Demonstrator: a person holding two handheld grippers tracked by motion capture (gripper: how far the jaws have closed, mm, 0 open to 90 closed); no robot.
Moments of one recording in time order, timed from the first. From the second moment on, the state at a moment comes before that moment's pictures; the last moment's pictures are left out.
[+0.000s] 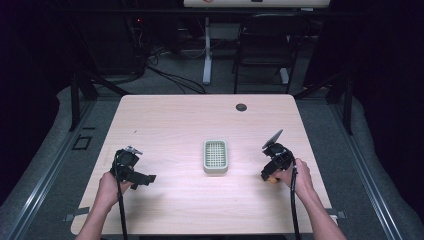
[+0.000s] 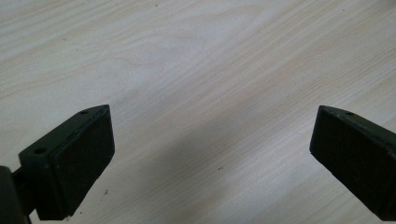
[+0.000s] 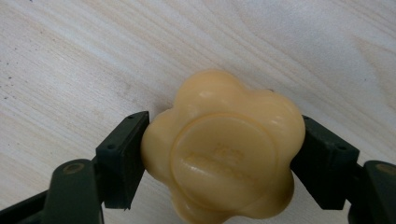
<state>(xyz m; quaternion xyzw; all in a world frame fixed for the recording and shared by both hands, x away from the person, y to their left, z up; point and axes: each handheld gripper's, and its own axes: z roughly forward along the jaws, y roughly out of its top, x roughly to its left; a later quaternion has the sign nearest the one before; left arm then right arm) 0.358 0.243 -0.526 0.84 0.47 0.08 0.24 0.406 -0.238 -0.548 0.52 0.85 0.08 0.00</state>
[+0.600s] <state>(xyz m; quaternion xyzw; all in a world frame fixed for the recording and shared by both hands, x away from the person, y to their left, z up) 0.358 0.243 -0.526 0.84 0.47 0.08 0.24 0.407 -0.241 -0.537 0.51 0.86 0.07 0.00</state>
